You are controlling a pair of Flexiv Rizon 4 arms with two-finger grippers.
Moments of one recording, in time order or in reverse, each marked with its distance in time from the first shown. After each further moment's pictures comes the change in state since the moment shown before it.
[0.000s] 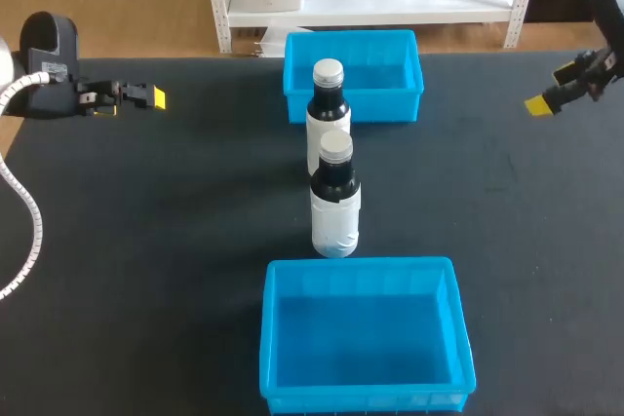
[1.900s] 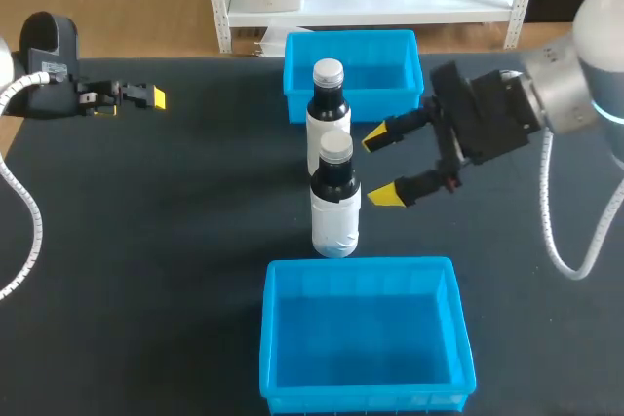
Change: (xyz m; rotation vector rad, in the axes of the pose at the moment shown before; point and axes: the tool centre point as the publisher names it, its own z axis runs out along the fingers) left arm 0.000 0.000 0.000 0.000 0.000 0.000; right arm -0.055 0.223 0.113 -0.464 -0.258 -0.468
